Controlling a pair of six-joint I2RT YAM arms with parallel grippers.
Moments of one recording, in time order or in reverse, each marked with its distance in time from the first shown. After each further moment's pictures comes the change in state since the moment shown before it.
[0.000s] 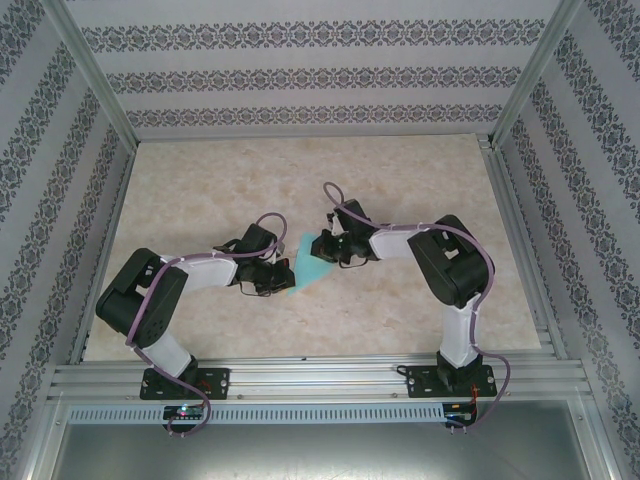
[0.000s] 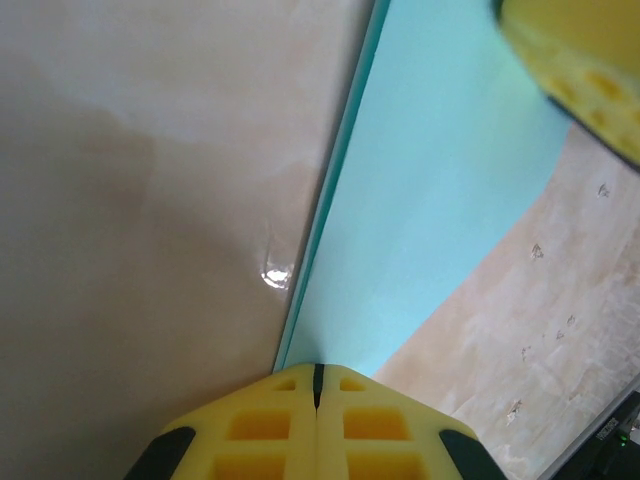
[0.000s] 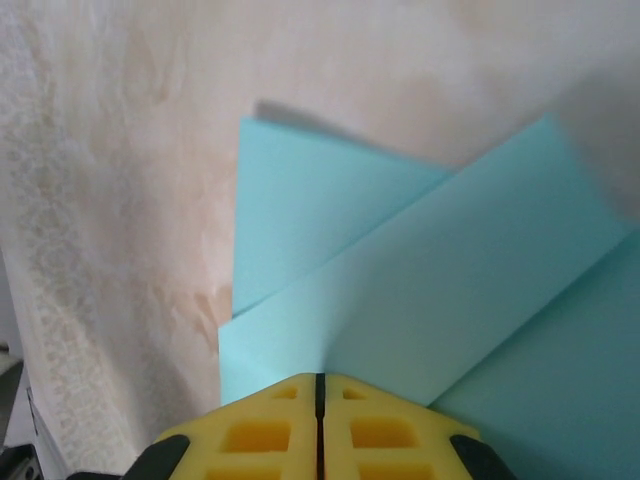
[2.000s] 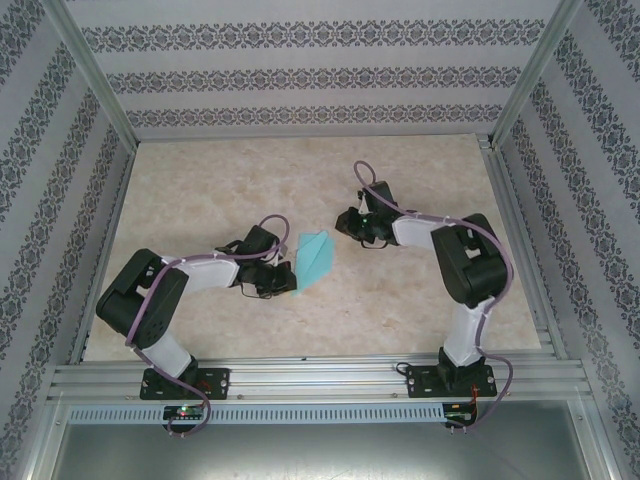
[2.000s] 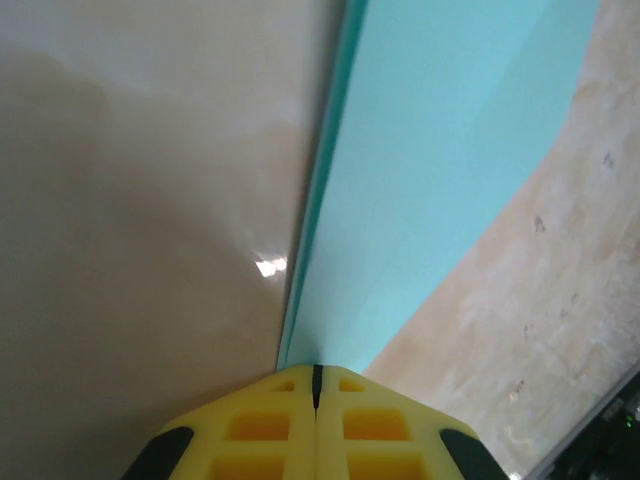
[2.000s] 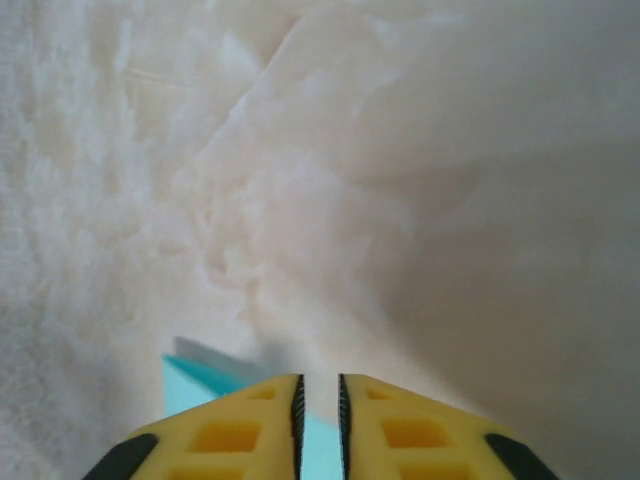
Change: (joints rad) left arm -0.037 -0.004 0.002 -0.013 0.026 -0.001; right arm -0.153 -0.106 -0.003 -0.053 0.108 -0.060
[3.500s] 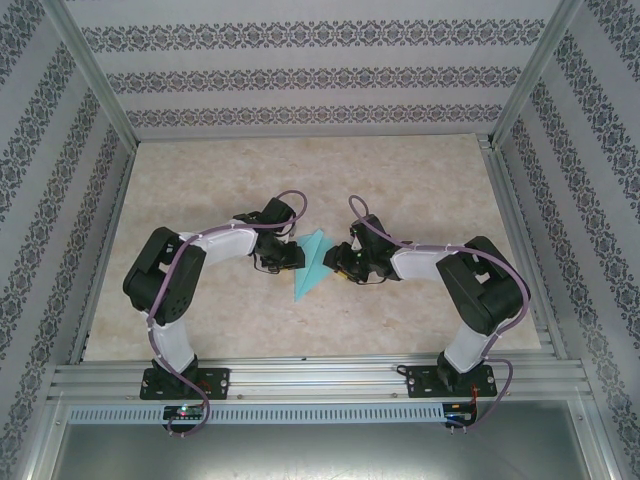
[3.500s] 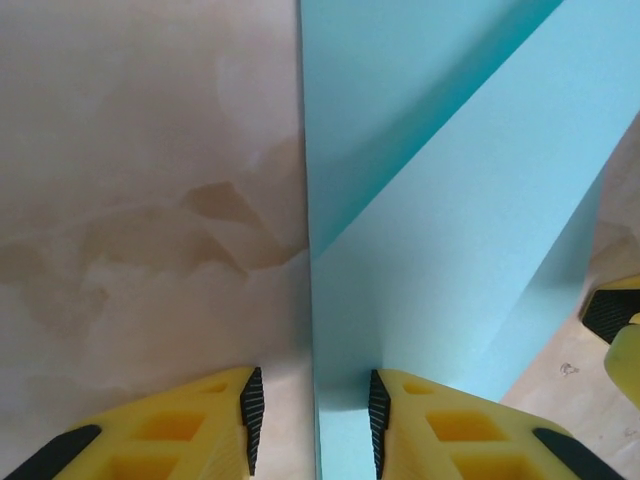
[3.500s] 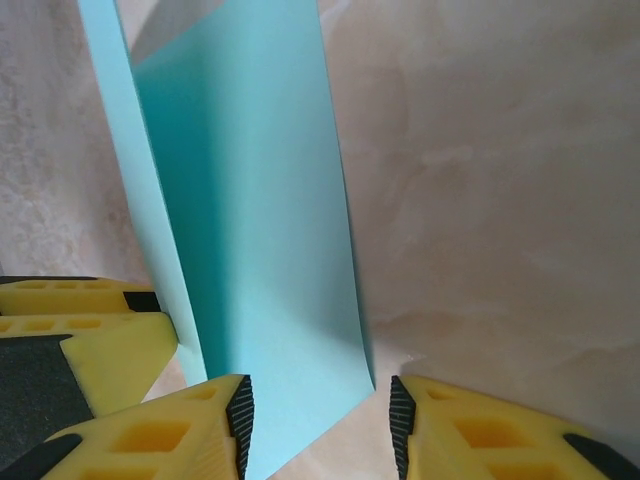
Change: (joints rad) left arm 0.028 0.195 0.377 -0.324 -0.198 0.188; right arm 0.168 -0.145 -0.266 0.058 -0.042 0.232
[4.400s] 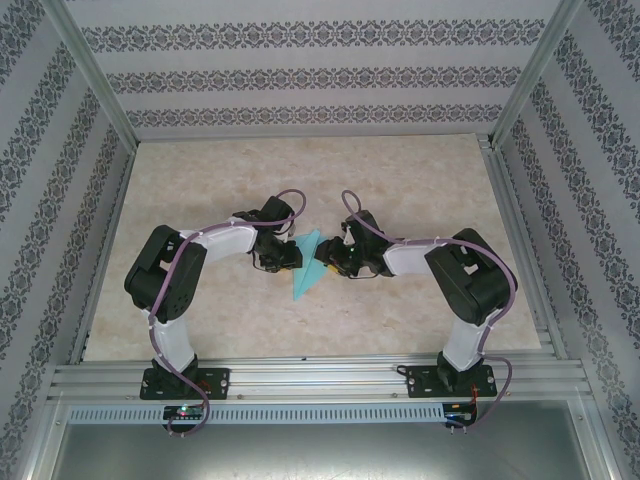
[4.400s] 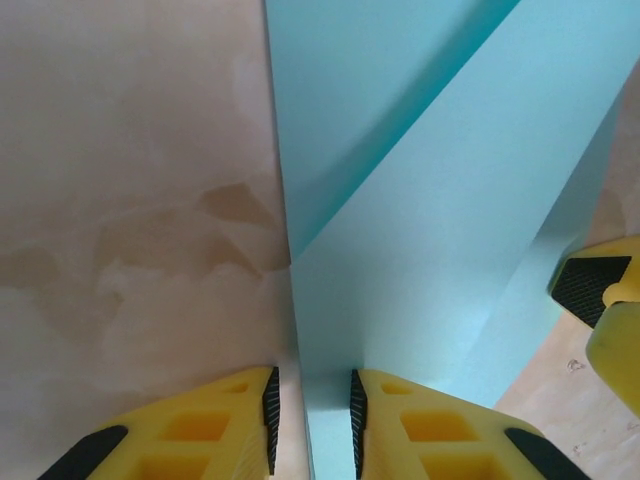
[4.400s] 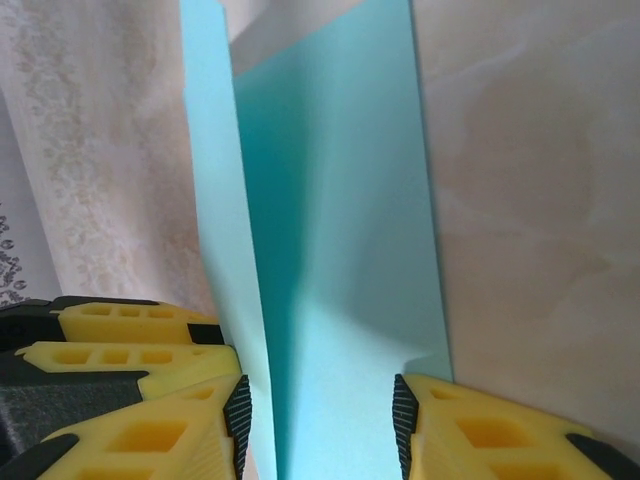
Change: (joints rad) left arm 0.011 0.015 0.015 -0.026 0.023 0.018; right arm 0.007 0.086 0.057 0.108 -0.053 0.027
